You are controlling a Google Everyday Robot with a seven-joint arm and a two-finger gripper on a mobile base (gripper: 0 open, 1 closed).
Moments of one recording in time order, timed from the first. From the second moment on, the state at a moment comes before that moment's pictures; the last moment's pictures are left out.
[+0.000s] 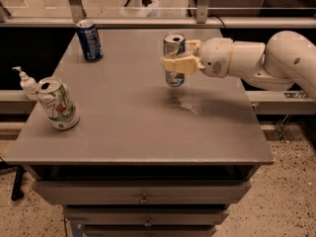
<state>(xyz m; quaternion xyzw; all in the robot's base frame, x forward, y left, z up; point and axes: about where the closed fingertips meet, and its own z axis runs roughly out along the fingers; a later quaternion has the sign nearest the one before) 0.620 -0.038 0.934 -0.44 0.60 0.36 0.56</state>
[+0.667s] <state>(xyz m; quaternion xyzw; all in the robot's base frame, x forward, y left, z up) 0.598 0.068 0.945 -0.47 0.56 0.43 0.53</state>
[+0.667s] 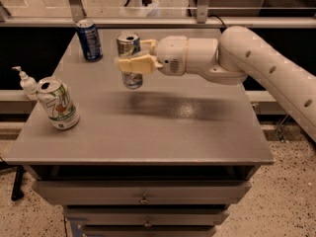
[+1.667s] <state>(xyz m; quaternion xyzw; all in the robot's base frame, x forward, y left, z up) 0.555 0.154 0.922 -0.54 0.47 0.49 0.51</state>
